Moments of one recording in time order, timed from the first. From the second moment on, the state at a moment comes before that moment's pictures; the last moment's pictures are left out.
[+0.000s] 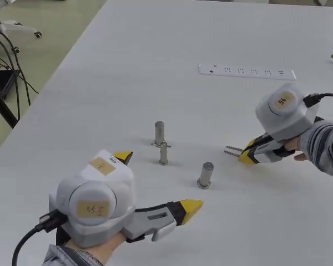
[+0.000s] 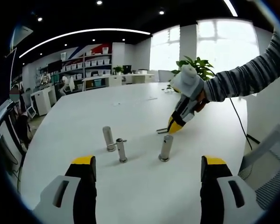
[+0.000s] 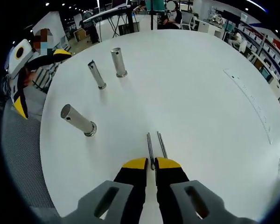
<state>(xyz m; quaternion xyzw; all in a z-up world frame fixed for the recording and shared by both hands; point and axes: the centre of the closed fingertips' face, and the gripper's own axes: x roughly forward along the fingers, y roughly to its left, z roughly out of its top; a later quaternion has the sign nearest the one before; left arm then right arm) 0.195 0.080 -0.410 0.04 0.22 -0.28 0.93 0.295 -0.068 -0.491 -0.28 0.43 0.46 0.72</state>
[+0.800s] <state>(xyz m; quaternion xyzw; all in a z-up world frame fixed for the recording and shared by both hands) 0.190 0.068 -0.405 0.06 0.22 -0.32 0.92 0.277 -0.065 -0.464 -0.36 0.33 0.50 0.72</state>
